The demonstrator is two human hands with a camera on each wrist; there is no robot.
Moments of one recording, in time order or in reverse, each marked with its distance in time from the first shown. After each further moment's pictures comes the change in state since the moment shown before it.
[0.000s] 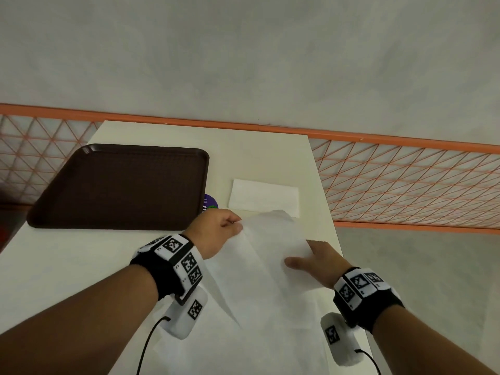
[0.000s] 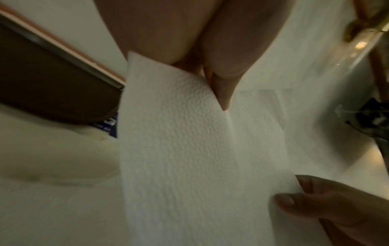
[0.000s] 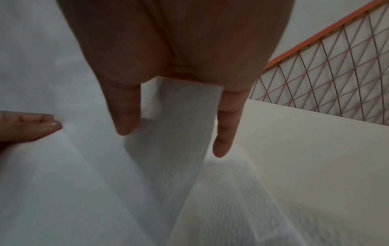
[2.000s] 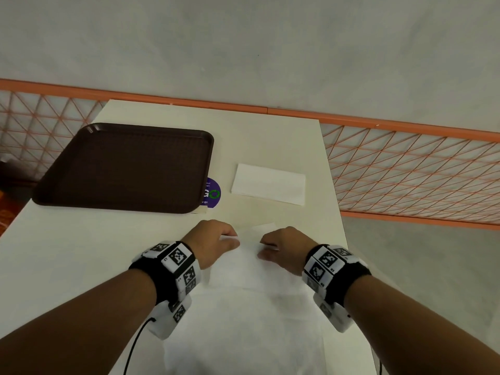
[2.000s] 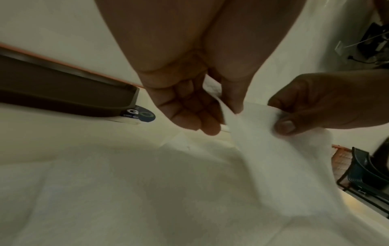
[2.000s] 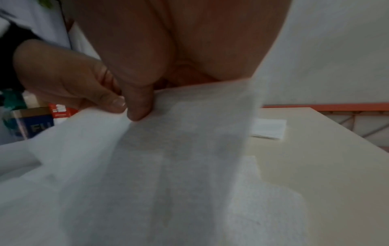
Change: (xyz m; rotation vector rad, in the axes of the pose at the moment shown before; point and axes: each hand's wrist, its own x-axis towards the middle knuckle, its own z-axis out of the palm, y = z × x) left_hand -0.019 -0.029 0.021 0.280 -0.068 -0.096; right_hand 0.026 -0.028 0.033 -0.651 -0.254 -0.327
